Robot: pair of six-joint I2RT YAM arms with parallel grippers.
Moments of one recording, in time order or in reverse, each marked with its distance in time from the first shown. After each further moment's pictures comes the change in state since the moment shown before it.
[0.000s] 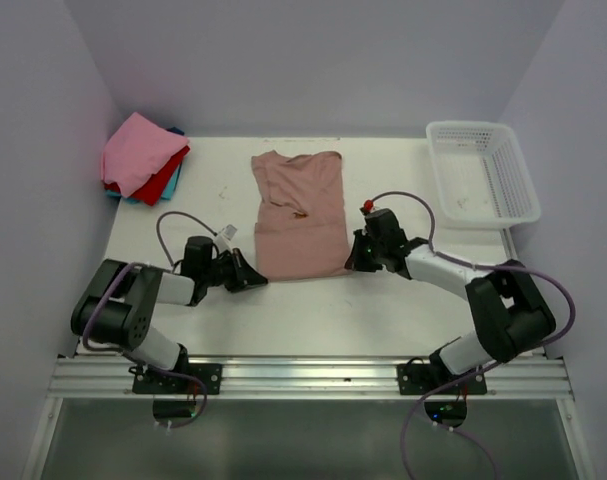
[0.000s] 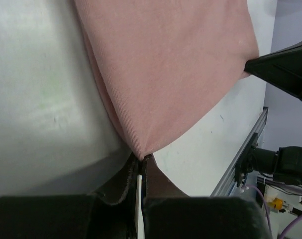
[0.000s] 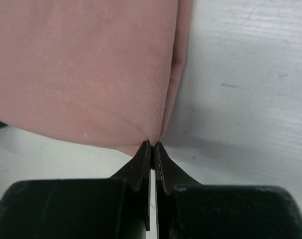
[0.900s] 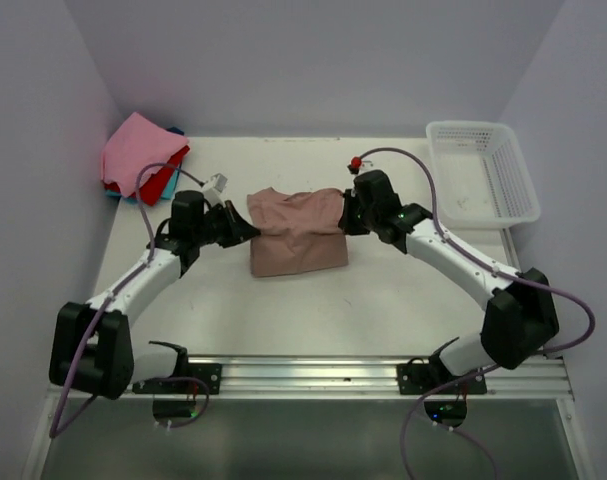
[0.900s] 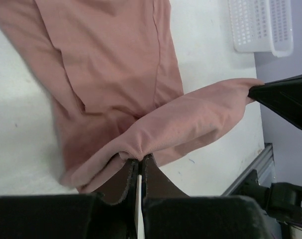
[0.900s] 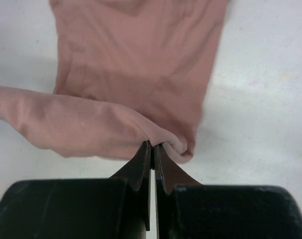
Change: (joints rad) left arm -0.006 -0.426 0.302 -0.579 -0.182 0.076; right arm 0.118 -0.137 0.326 -0.279 0.177 -0.115
